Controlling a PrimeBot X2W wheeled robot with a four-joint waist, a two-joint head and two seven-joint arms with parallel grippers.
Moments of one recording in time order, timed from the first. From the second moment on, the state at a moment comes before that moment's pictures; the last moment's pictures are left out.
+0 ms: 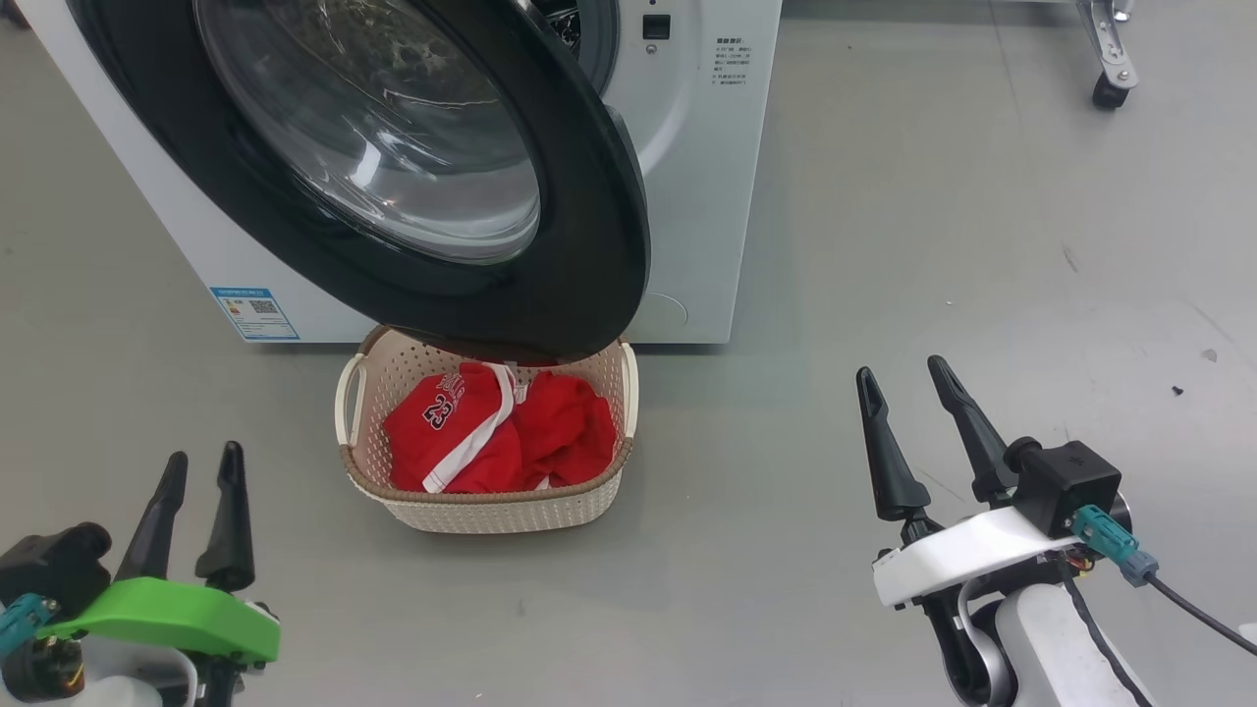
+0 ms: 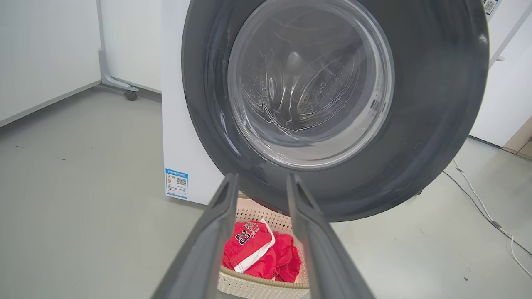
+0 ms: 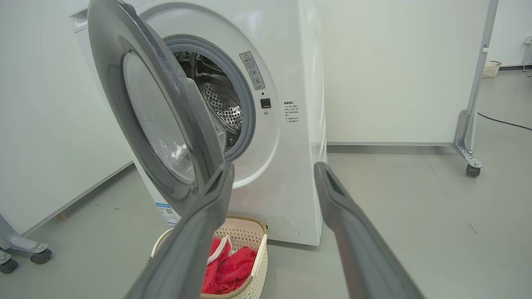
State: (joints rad) left arm -0.12 0.37 -0.33 0.22 -0.89 0.03 -0.26; right arm -0.13 -0.07 0.28 0.18 0.37 0.12 -0.25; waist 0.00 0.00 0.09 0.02
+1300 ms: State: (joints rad) left arm -0.06 0.25 -0.22 0.14 -0.68 0.01 -0.26; right arm -0.11 -0.07 0.28 0.18 0.37 0.12 -0.25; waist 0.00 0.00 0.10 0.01
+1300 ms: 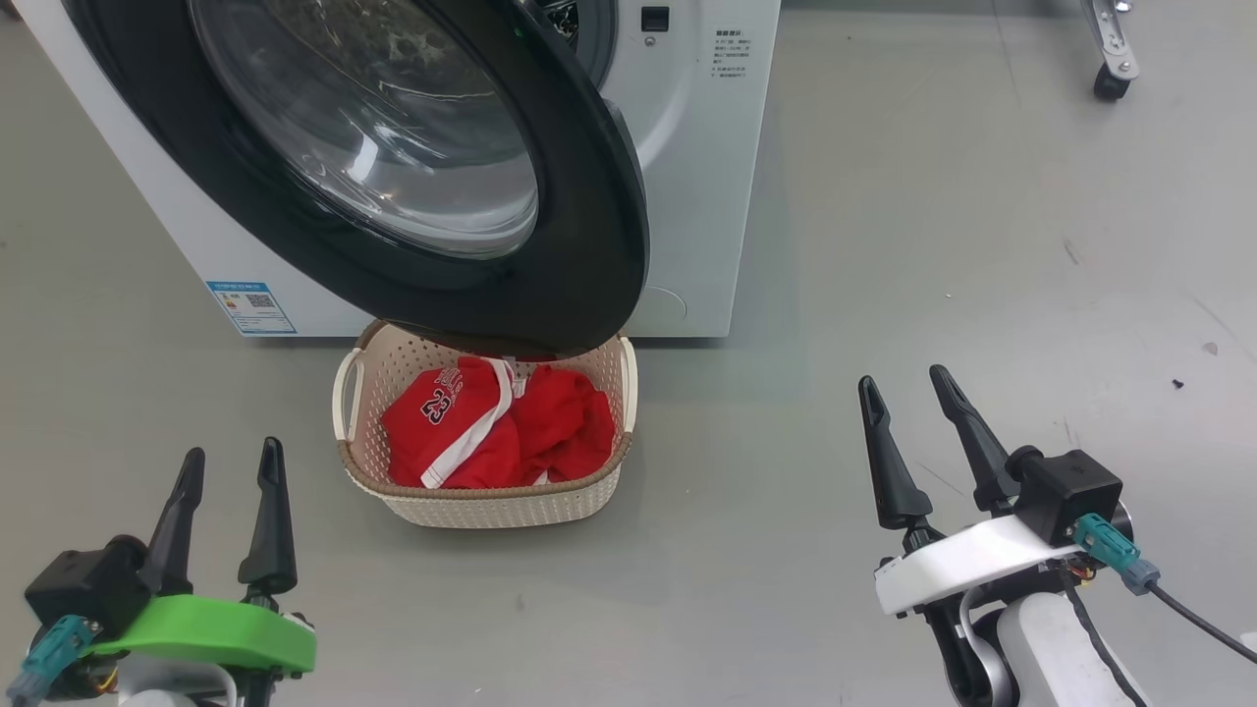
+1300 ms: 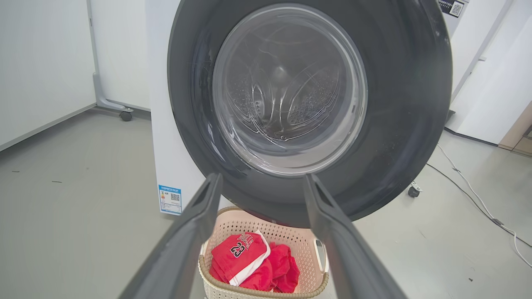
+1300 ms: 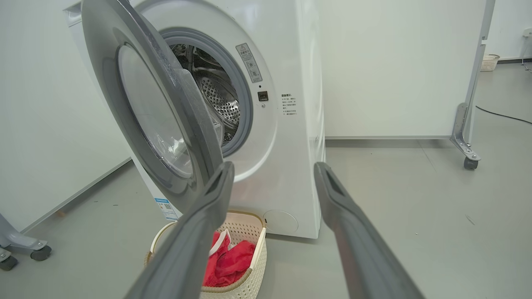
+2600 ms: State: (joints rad) left arm -0.04 0.18 -0.19 0.14 -0.59 -0.05 -0.26; right arm -0.16 -0.10 0.30 0.11 0.31 0.12 -0.25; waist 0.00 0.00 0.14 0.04
